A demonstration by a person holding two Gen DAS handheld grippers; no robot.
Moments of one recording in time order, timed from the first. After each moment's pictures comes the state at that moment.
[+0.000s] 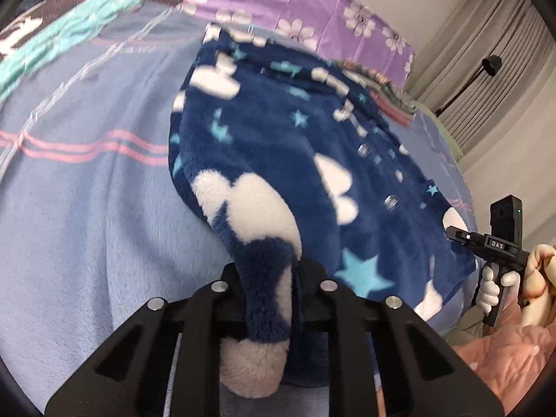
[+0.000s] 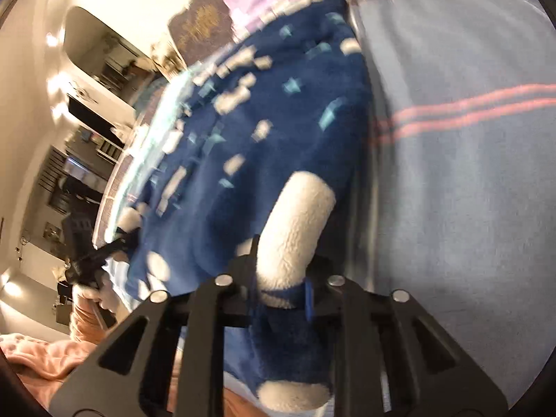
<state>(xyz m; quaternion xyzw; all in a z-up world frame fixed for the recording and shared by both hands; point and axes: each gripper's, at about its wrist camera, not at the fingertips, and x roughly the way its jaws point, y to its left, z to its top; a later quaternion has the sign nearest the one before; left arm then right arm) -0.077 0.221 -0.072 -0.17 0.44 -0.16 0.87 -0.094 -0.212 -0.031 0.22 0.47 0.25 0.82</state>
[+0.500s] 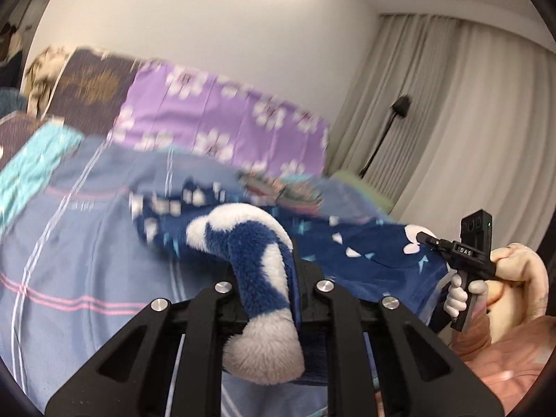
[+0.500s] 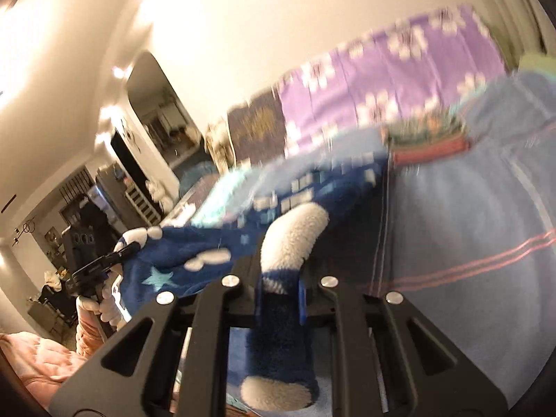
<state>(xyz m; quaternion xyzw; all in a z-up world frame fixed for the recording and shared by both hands) -0.145 0.189 0.104 -0.15 0.21 -0.27 0.93 -0.172 -0.268 0.132 0.20 0.24 0.25 0.92</state>
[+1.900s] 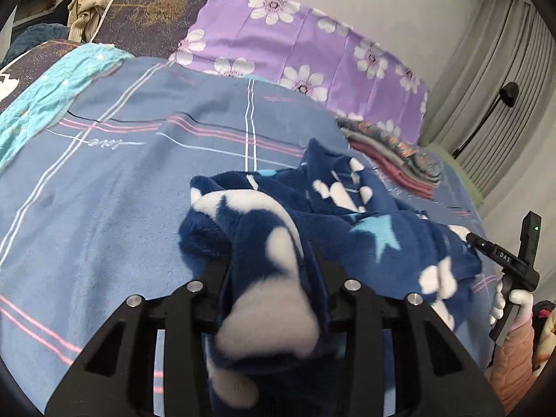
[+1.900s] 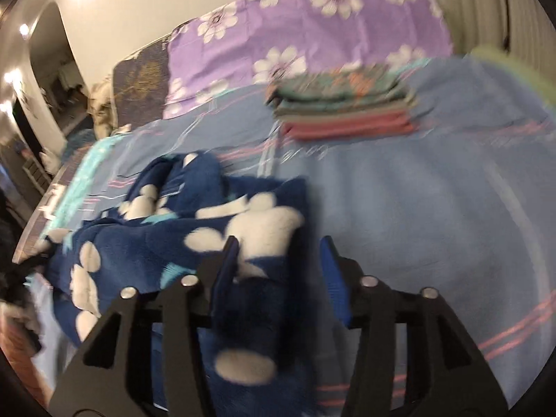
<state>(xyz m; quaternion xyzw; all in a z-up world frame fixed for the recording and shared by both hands) 0.070 0.196 -0.023 -0.16 0.37 -0.12 0.91 0.055 -0.253 0.017 0.08 0.37 0.05 0.92</state>
